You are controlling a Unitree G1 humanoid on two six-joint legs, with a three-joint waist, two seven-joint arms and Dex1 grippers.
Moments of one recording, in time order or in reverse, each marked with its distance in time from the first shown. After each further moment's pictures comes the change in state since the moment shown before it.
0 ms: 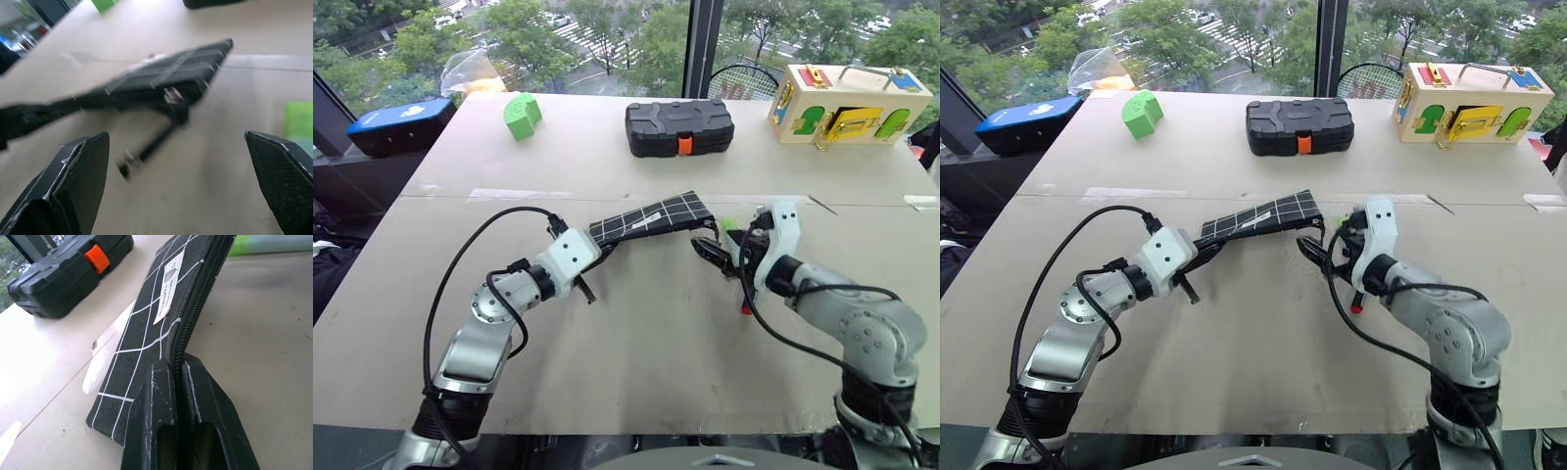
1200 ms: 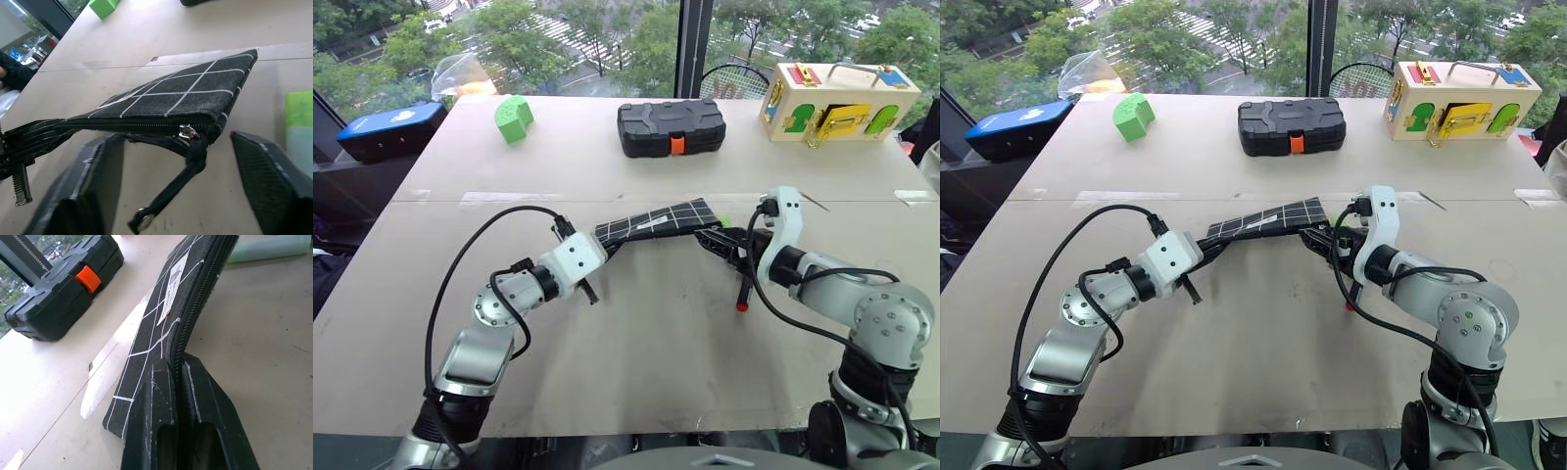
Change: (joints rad) left arm 0.007 0.003 -0.012 -0.027 0.048 -0.035 0.007; right arm -0.047 0.024 -0.113 0.028 0.150 0.144 -0.132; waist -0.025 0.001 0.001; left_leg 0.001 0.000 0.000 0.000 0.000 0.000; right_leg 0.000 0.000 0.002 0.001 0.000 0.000
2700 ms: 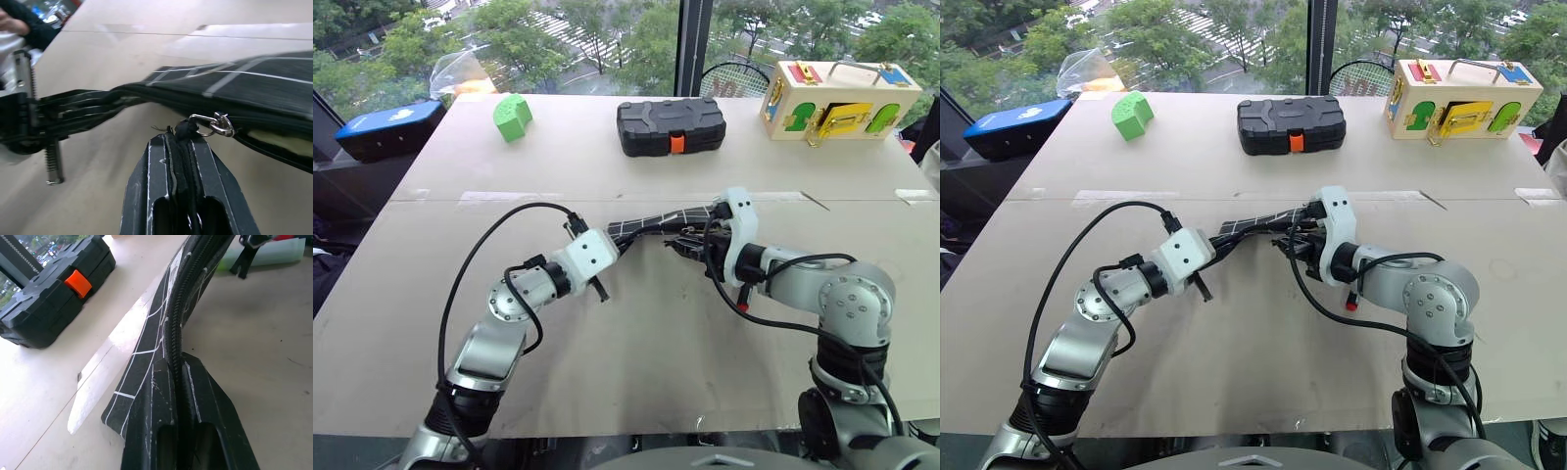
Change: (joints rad) left arm -0.046 -0.027 -0.058 -0.010 0.018 0.044 0.021; right arm -0.103 0.020 0.204 0.082 -0.035 0.018 0.050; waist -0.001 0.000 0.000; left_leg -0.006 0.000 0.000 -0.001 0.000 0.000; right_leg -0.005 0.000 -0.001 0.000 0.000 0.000
